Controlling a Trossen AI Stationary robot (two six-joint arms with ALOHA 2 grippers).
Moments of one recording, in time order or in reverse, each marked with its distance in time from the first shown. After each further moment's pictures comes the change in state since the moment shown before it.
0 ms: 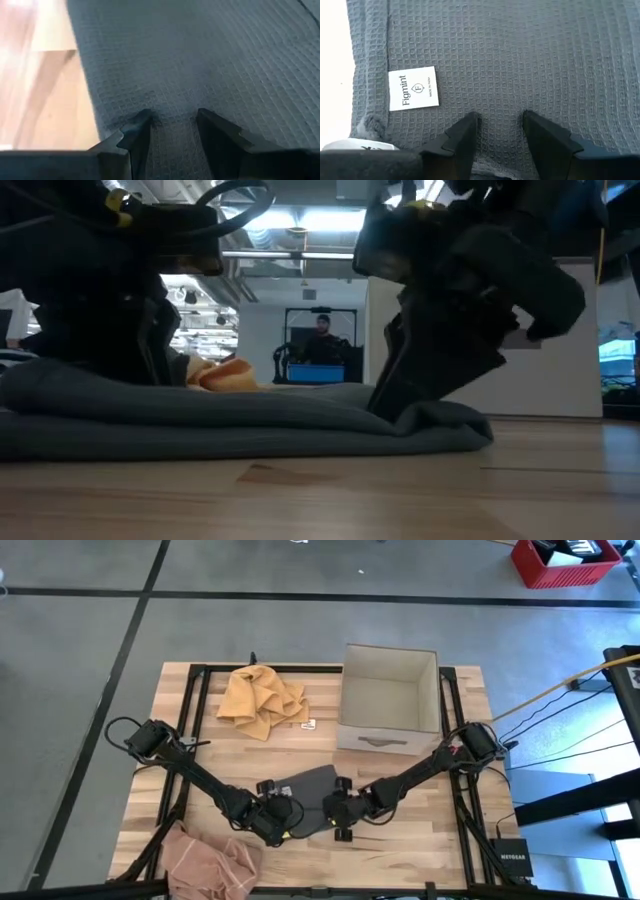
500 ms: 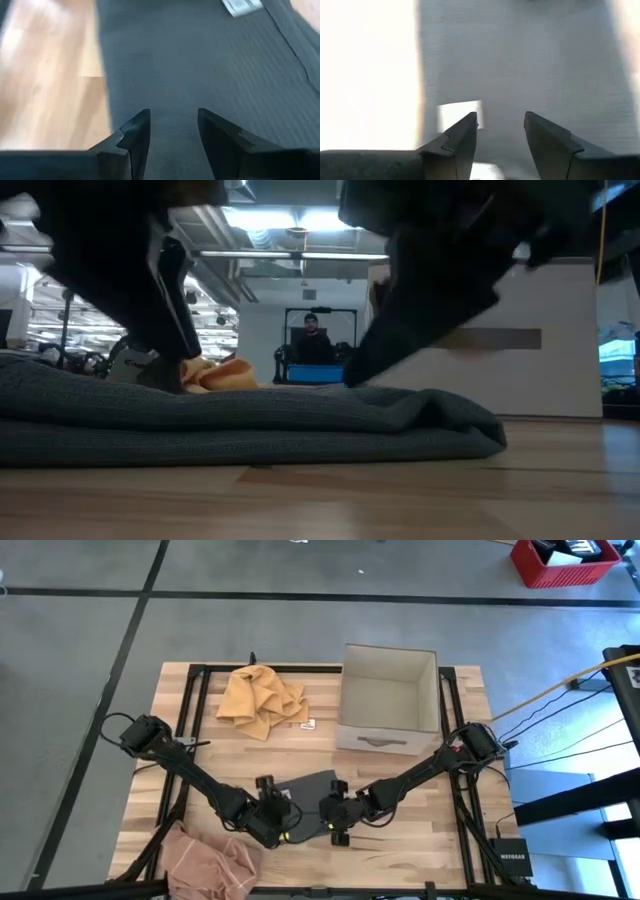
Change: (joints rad) left arm -0.010 -0.087 0.081 -0.129 -0.168 0.103; right arm 0.017 -0.005 0.071 -0.039 -0.015 0.018
